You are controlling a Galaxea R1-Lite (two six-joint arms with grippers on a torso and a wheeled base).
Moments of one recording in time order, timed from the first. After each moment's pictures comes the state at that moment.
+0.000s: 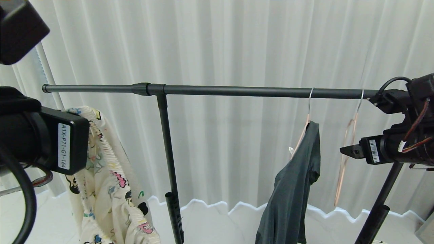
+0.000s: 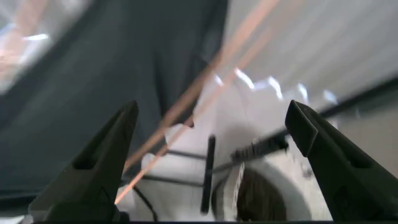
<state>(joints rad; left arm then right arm) -0.95 1.24 -1.26 0.55 0.85 -0.10 0.44 1.43 -1.08 0.32 -0.34 0.16</state>
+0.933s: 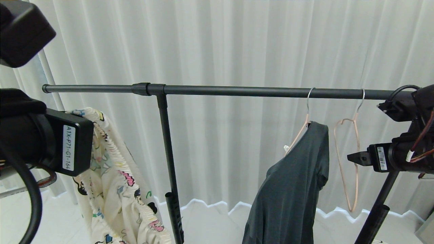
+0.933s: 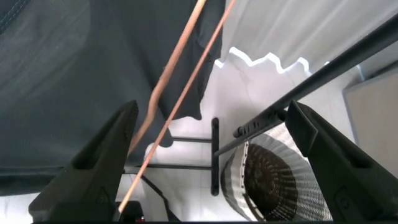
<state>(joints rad) -0.95 1.25 -1.26 0.55 0.85 -0.10 0.42 1.40 -1.03 0.34 -0.34 0.23</state>
